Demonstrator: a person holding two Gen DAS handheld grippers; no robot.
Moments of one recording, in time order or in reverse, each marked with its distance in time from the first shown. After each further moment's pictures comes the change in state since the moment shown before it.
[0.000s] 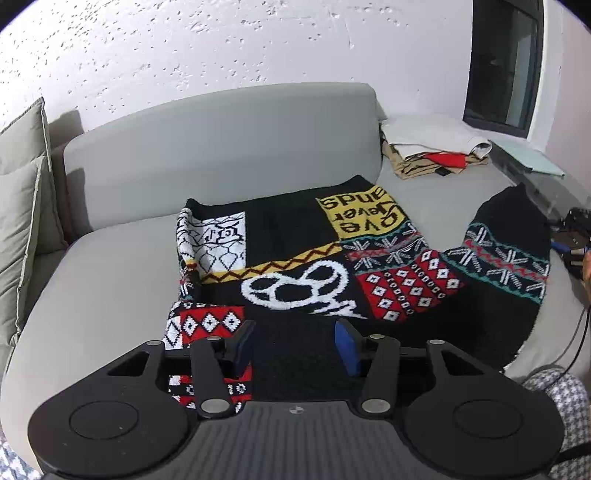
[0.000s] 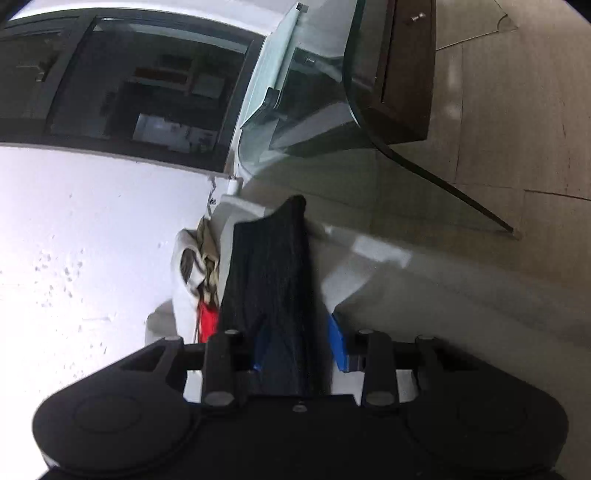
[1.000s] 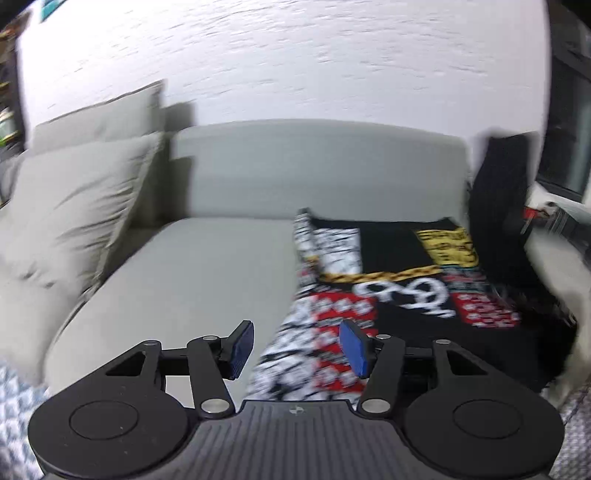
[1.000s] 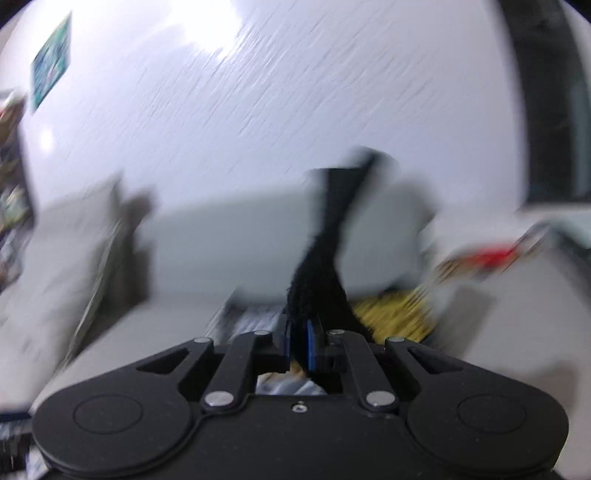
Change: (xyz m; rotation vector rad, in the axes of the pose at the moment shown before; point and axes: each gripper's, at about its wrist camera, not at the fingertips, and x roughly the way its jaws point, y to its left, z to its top) left arm -0.071 0.122 -0.079 -0.204 -0.129 0.181; right arm -0.106 0.185 -0.402 -1.290 0.179 0.140
